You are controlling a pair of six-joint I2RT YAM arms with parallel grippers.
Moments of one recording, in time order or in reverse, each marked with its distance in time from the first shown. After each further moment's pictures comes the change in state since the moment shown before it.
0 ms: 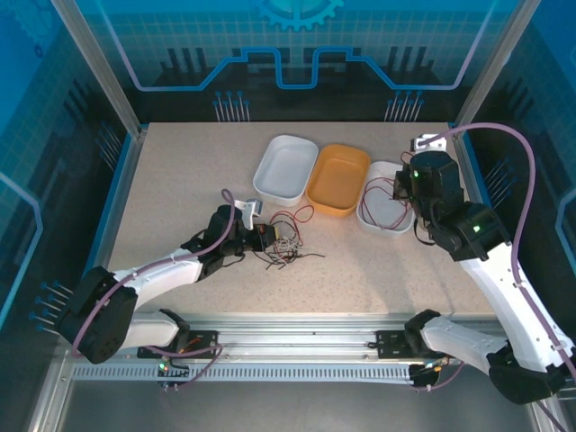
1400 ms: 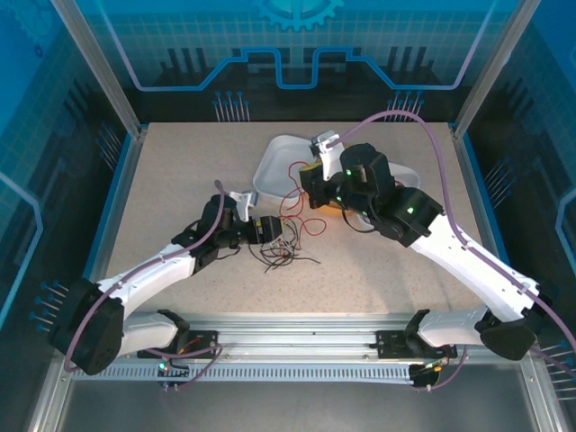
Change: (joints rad) left arm 0.034 -0.062 0.097 -0.164 0.064 0.019; right arm 0.349 0.241 0.067 0.327 -0.471 -0.011
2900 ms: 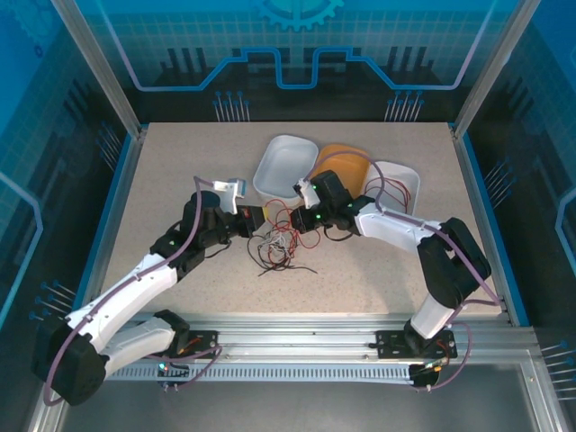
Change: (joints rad) left arm 0.007 -0.214 0.072 -0.140 -0.098 0.032; right arm -0.187 0.398 -0.362 0.319 -0.423 0.104
